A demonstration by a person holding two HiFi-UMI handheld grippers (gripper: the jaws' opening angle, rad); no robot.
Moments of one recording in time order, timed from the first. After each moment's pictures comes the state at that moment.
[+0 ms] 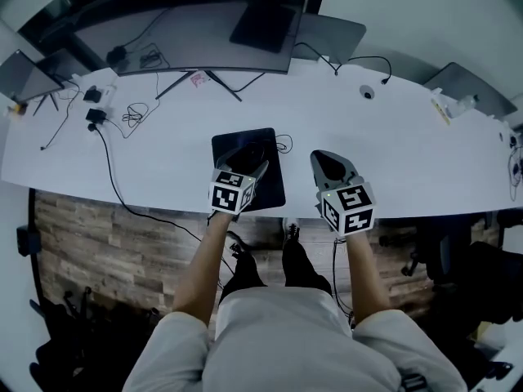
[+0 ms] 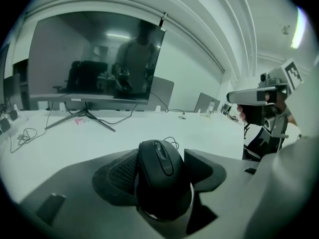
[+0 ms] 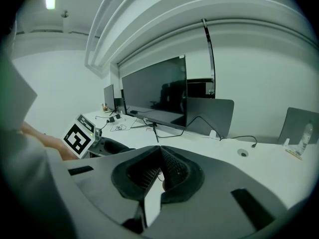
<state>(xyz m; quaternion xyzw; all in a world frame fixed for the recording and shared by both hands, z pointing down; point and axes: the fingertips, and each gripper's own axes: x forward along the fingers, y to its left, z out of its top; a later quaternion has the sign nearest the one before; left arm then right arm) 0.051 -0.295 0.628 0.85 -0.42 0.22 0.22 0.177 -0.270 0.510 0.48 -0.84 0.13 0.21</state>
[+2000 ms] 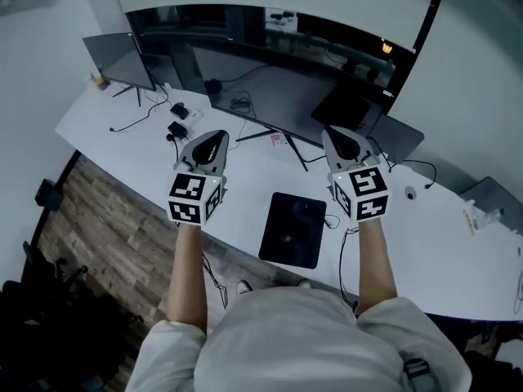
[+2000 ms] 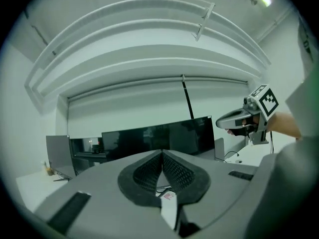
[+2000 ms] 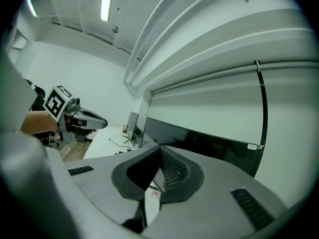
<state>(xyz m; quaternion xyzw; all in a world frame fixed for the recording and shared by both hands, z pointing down) -0.192 -0.307 0.315 0.75 -0.65 0.09 -0.03 0.001 -0.374 0.295 0.35 -0.93 -0.10 0.11</state>
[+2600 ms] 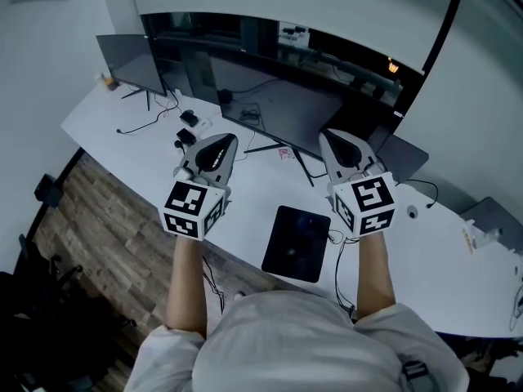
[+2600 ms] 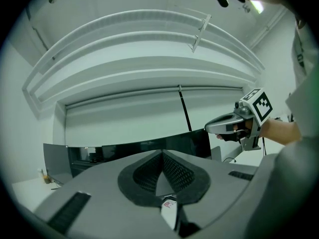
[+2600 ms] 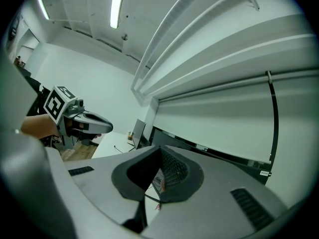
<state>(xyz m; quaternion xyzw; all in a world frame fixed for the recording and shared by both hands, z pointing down) -0.196 -0.282 0.265 0.76 -0.64 0.07 -0.07 -0.046 -0.345 0.246 0.31 -0.94 -0.13 0.08</state>
